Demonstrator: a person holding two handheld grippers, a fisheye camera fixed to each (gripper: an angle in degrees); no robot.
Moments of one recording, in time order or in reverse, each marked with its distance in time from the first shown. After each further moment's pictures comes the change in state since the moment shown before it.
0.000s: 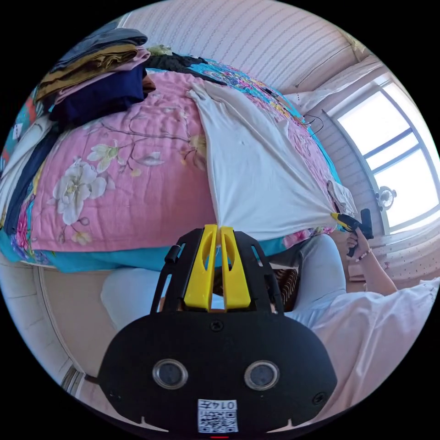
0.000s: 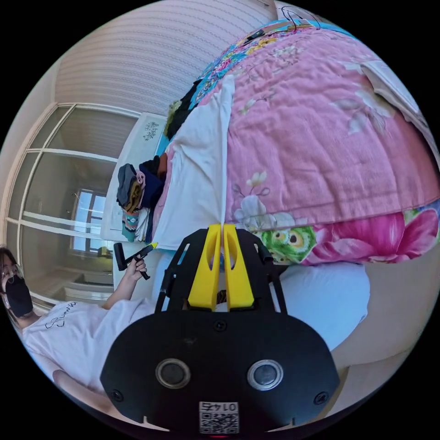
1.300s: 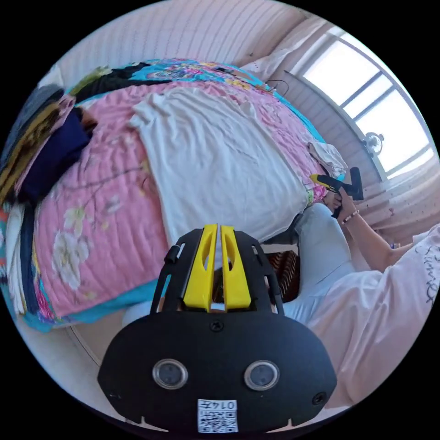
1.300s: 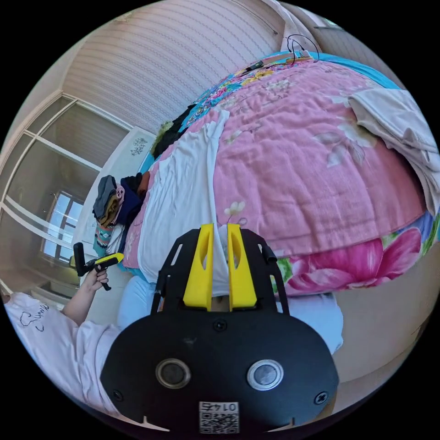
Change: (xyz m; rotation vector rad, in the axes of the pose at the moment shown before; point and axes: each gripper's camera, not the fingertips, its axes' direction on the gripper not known) left arm 0.024 -0.184 0.212 -0.082 0.003 0.351; right arm 0.058 -0.092 -0.002 0.236 0.169 -0.086
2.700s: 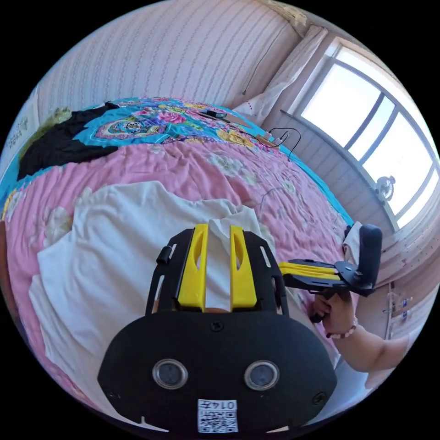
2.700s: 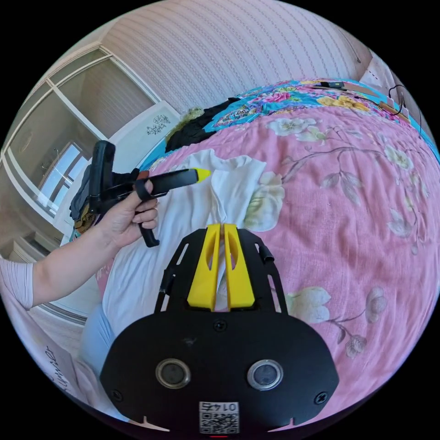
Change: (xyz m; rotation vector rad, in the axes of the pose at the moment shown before) left arm -0.051 -0.447 0.282 0.254 0.006 0.015; right arm -0.028 -0.252 0.122 -0.034 0.010 -0.325
